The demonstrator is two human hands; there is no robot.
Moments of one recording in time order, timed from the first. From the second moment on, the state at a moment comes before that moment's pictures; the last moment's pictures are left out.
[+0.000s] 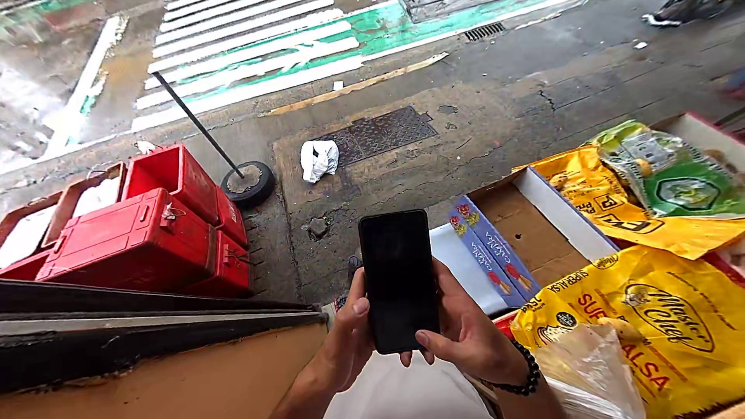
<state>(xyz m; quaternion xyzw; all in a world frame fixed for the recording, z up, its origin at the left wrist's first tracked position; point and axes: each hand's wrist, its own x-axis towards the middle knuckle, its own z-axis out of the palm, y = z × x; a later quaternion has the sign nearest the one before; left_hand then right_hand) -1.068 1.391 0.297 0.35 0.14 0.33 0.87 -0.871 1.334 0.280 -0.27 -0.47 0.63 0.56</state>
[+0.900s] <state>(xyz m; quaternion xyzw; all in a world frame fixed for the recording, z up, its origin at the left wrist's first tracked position) -1.126 1.427 0.301 0.37 0.03 0.34 0.86 -0.947 1.353 0.307 -0.35 -0.49 0.52 0.60</state>
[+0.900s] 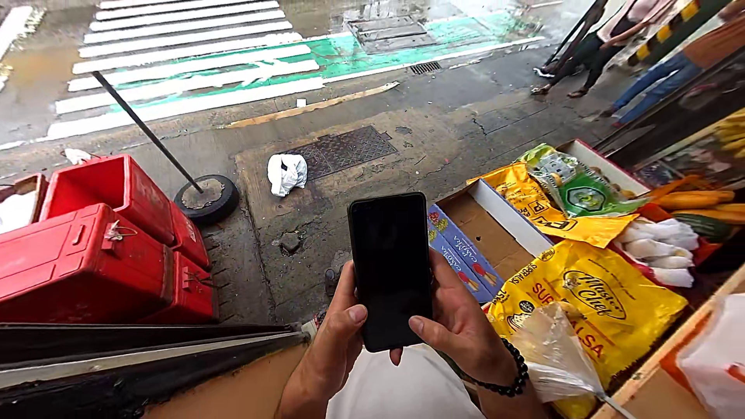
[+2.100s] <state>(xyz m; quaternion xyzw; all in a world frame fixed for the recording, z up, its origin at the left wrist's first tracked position) -1.106 1.406 0.263 0.48 0.02 0.28 0.83 -0.935 1.319 0.282 -0.42 -0.47 0.45 0.63</state>
